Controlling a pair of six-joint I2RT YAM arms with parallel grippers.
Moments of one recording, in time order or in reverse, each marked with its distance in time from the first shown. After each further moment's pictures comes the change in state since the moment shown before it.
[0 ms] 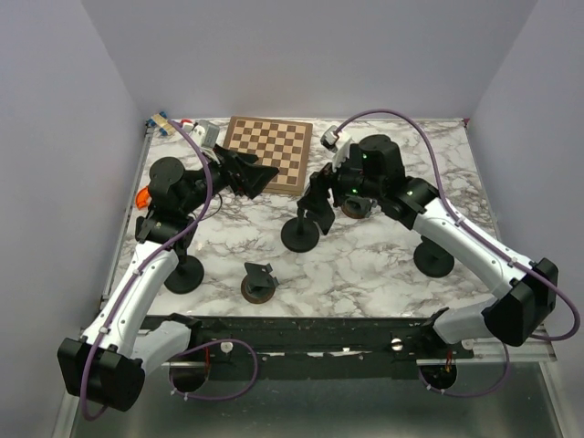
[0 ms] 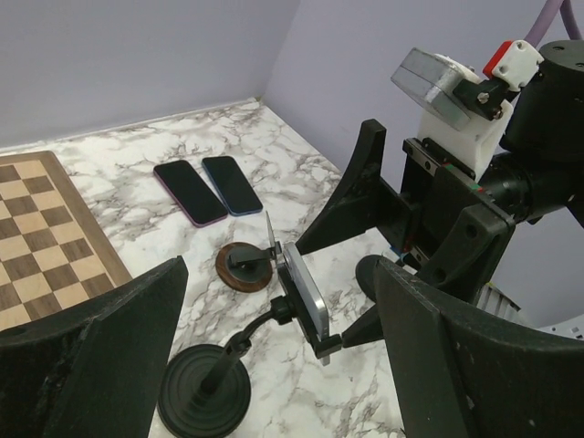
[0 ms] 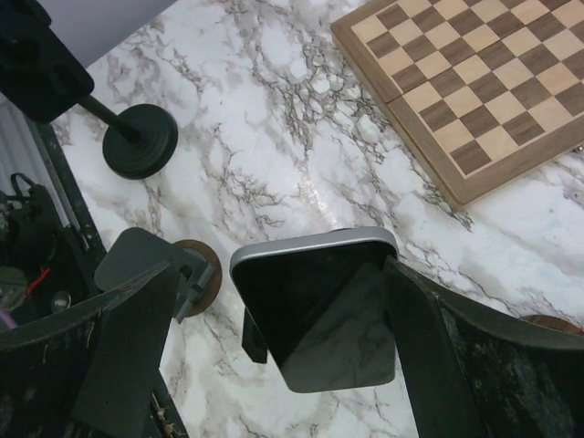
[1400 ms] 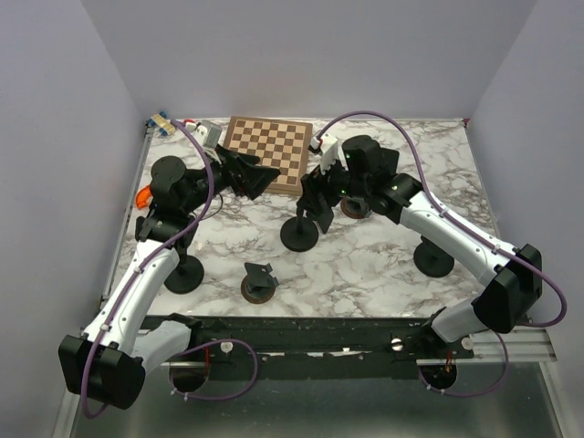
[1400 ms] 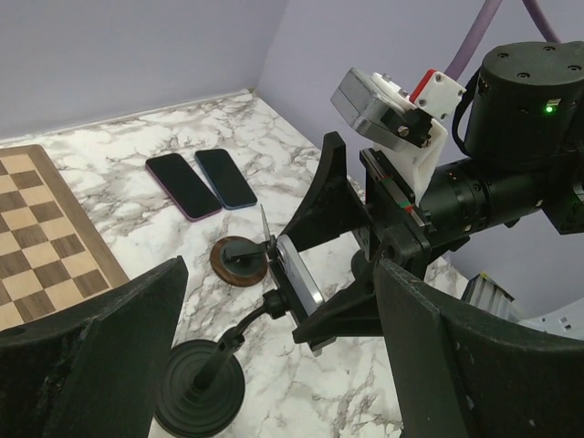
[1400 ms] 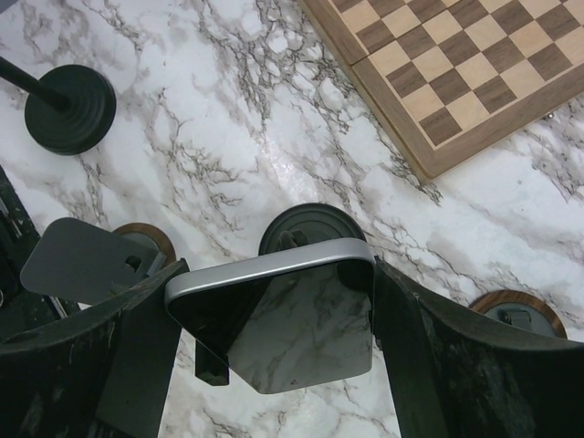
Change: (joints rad) left arm 0.000 0.012 0.000 0.000 0.025 0.000; right arm 0.051 0.105 0.063 -0.077 0.154 -0.074
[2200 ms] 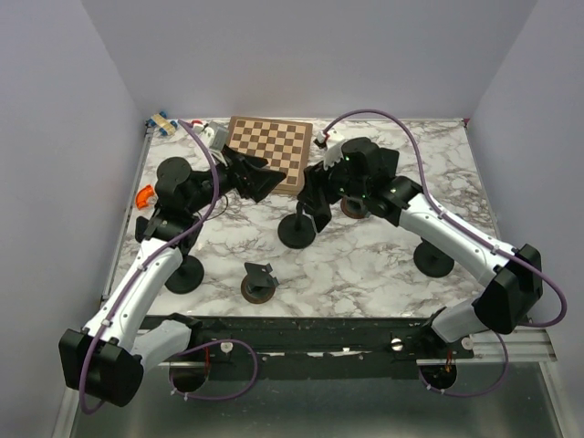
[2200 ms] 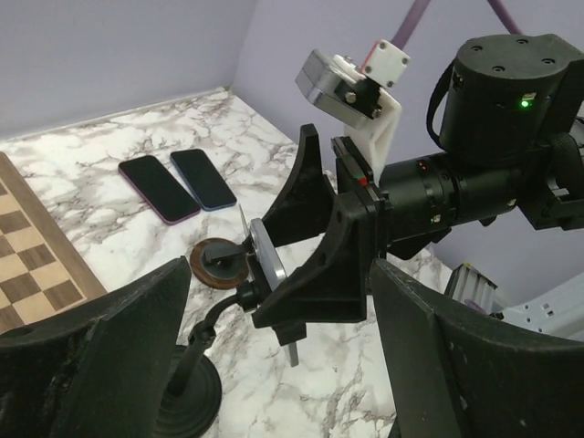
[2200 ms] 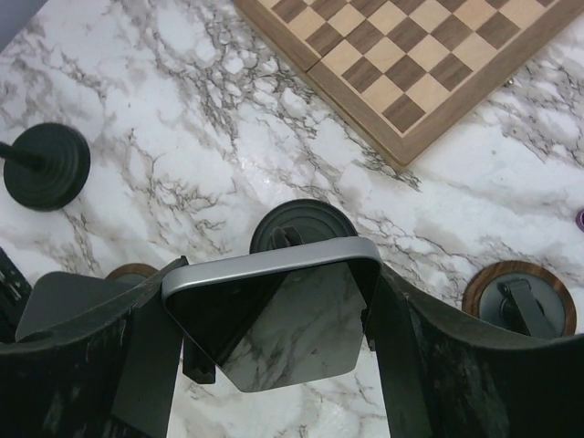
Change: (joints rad) left arm -0.031 0.019 -0.001 0.010 0.021 -0.001; right arm 0.001 -0.004 -0.027 0.051 0.121 0.116
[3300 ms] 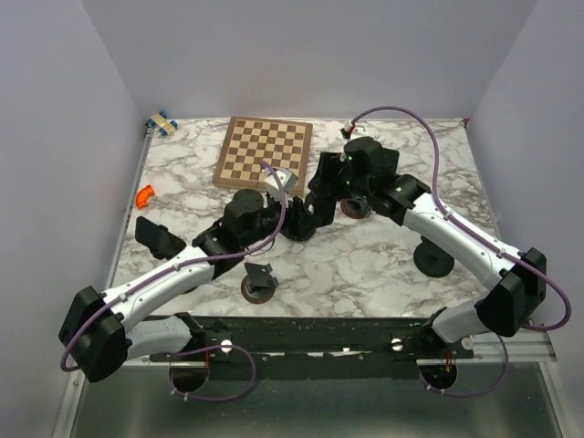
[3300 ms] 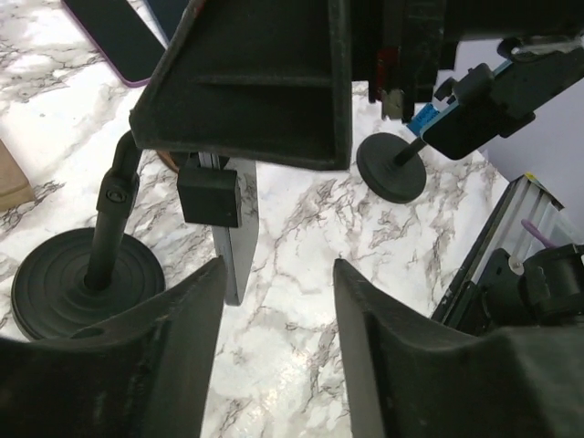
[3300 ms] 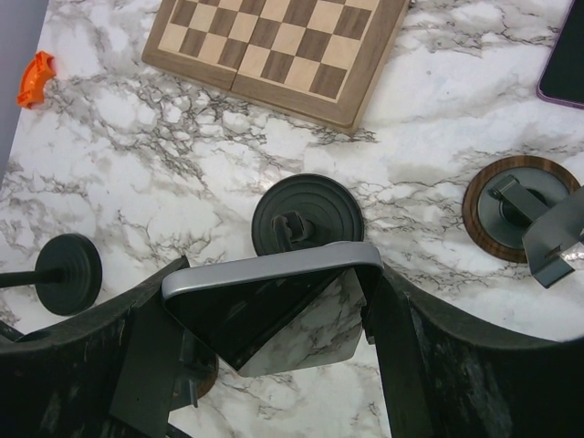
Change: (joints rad) left arm -0.464 0.074 -0.177 -0.029 -0.458 0.100; right arm 0.000 -0.022 0.024 -0.103 0.281 0.416
